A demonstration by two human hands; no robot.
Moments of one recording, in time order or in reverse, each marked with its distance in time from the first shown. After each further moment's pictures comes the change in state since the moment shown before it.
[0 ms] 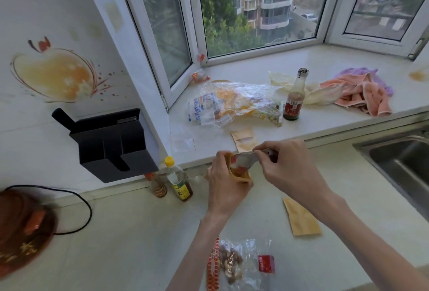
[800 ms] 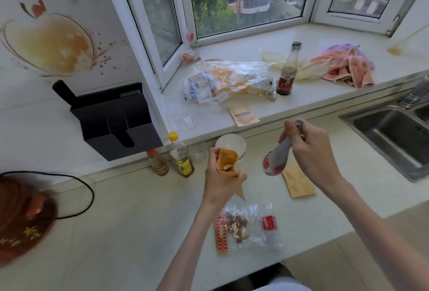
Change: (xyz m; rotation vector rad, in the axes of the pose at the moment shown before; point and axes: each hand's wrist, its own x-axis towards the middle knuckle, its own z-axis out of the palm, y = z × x) left_hand -0.061 -0.045 -0.045 -0.501 -0.200 -0.169; right_hand -0.061 0.009 0.024 0.323 0.206 0.219
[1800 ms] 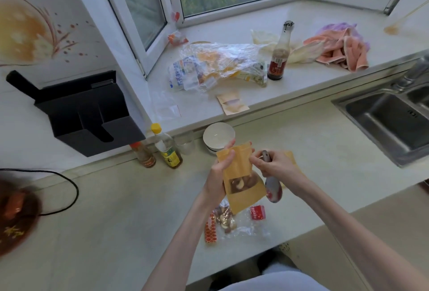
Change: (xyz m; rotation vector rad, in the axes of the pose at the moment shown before) left_hand 0.018 -0.024 0.037 -0.586 -0.327 -0.442; right_hand -0.014 0.095 0.023 0.239 -0.486 0.559
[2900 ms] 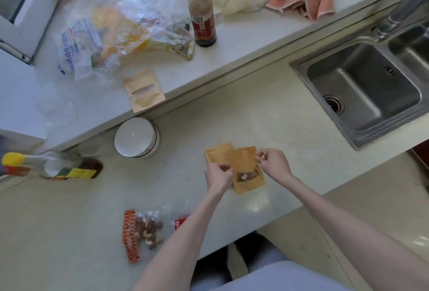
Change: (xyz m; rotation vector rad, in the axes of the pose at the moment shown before) left_hand 0.215 -0.211 0.119 0.863 0.551 -0.478; right_hand 0.103 0.210 -0.243 -0.584 0.213 0.347
